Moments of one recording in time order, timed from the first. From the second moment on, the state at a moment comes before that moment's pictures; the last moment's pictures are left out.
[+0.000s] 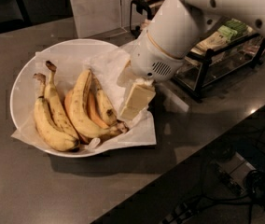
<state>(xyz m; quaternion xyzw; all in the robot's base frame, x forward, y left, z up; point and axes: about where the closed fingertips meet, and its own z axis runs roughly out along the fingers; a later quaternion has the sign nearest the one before) 0.458 0.016 0.912 -0.71 0.66 0.16 0.20</state>
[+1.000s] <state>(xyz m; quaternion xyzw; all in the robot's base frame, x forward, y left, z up) 0.470 0.047 0.904 -0.74 0.63 0.19 0.16</state>
